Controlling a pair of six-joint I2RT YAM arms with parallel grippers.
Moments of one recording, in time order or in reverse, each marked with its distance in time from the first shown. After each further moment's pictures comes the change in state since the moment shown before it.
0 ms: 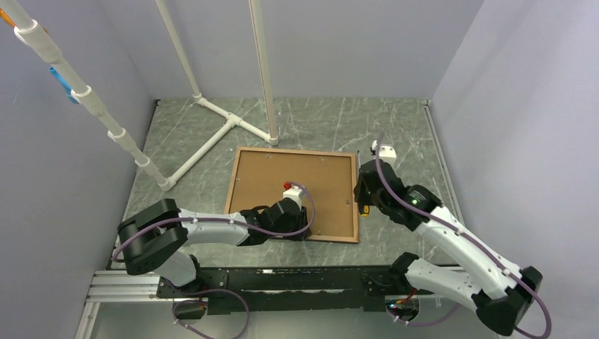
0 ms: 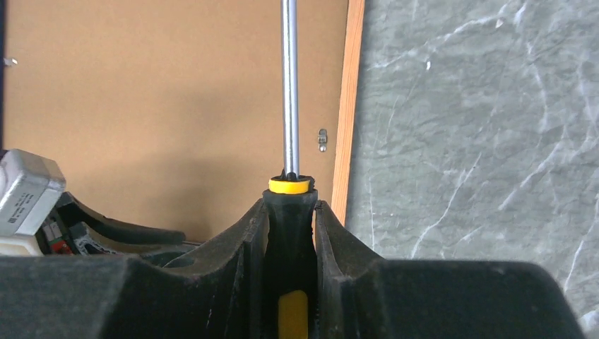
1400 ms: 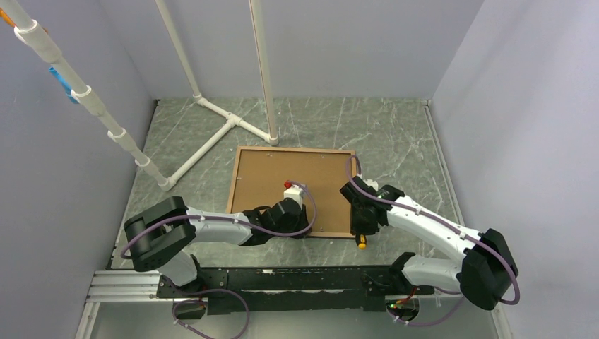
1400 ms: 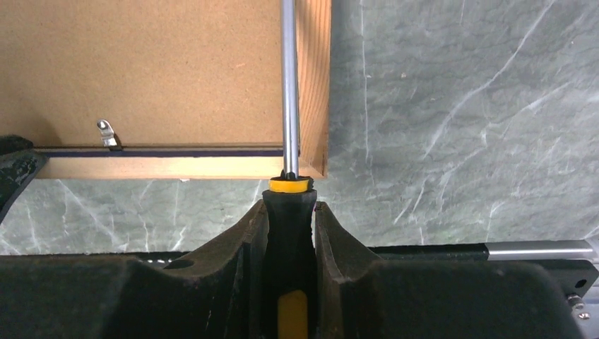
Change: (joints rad) left arm 0.002 0.042 0.005 0.068 -0.027 0.023; right arm 0.000 0.195 -0.194 -0.135 -0.232 0.156
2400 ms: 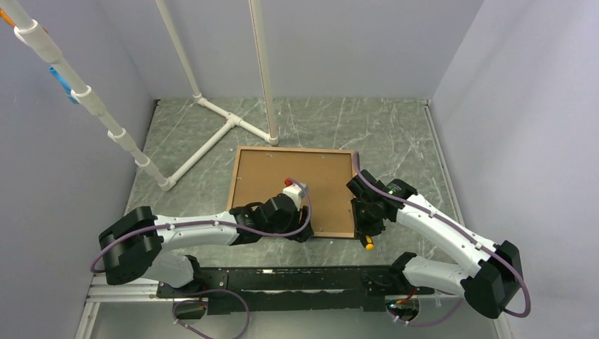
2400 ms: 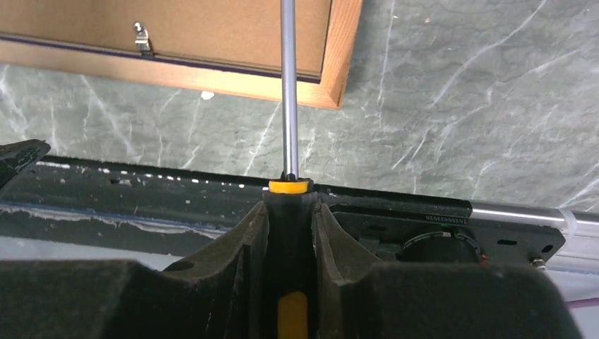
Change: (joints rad) left arm -0.002 -0.187 0.047 -0.218 0.079 0.099; right arm -0.023 -0.063 0.121 -0.184 -0.151 -0.140
